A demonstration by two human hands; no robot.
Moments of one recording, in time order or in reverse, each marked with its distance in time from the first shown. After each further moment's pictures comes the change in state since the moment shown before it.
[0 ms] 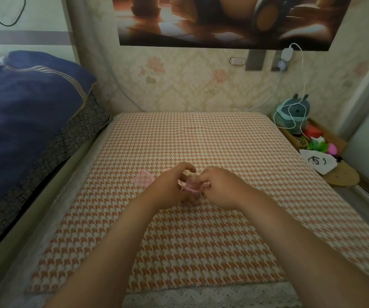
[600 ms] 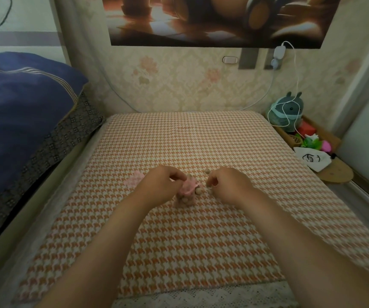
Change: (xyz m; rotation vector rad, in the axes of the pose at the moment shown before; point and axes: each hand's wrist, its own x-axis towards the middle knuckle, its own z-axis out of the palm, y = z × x) left_hand 0.005 0.014 -0.003 0.082 0.125 -0.138; right_hand 0.013 0.051 0.009 -0.188 0.129 0.198
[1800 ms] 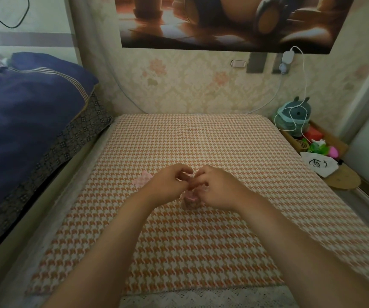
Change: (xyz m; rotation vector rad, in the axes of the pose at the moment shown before) left_hand -0.001 -0.003 -0.007 -0.250 -0.122 -0.040; right_hand -0.008 -0.042 -0.005 0.212 -0.070 -0.257
